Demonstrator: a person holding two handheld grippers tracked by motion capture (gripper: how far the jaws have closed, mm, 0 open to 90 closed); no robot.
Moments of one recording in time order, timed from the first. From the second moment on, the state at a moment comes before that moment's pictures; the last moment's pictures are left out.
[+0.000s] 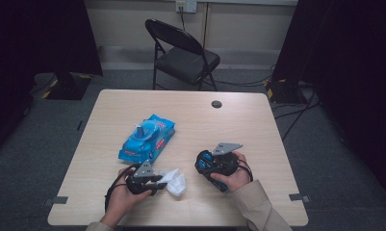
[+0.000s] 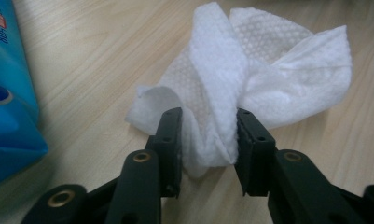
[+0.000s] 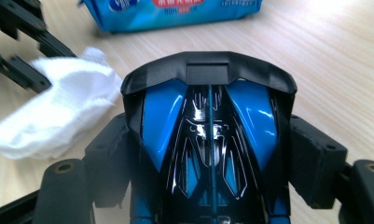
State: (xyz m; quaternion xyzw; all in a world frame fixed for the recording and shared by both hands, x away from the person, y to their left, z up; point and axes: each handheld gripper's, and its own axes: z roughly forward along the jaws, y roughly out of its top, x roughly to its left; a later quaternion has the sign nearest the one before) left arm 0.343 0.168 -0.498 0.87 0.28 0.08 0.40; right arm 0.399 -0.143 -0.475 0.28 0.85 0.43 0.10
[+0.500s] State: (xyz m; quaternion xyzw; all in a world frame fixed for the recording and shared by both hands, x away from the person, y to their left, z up) left arm 0.341 0.169 -0.483 0.86 0.28 0.10 0.43; right arm 0.392 -0.163 -0.455 0.30 0.81 0.49 0.10
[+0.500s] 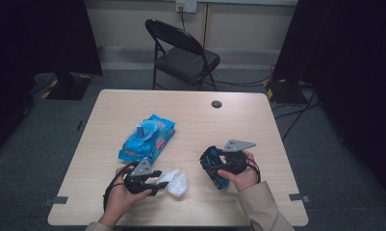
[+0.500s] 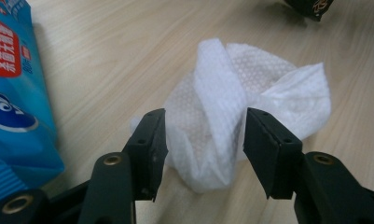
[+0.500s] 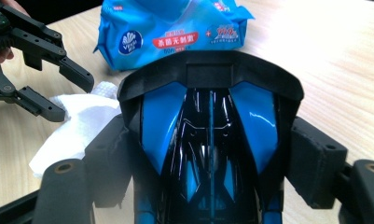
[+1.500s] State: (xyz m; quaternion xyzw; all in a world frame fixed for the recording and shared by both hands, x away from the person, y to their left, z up) left arm 0.341 0.129 -0.492 0.89 0.26 0.07 0.36; right arm 0.383 -0.170 -0.439 0.29 0.79 0.53 0.10
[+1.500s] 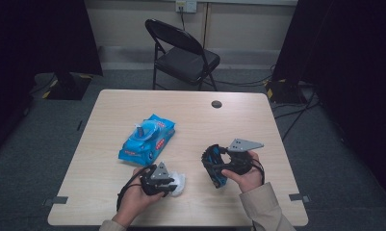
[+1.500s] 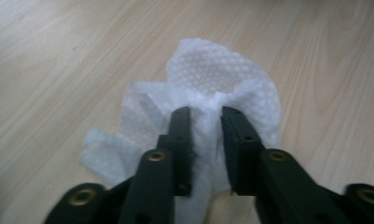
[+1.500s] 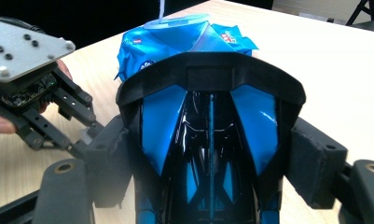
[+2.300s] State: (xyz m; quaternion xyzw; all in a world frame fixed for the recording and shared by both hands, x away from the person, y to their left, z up) left arm 0.372 0.103 -0.407 0.80 0.27 0.03 0.54; right arm 0.377 -0.153 -0.437 0.26 0.80 0.53 0.08
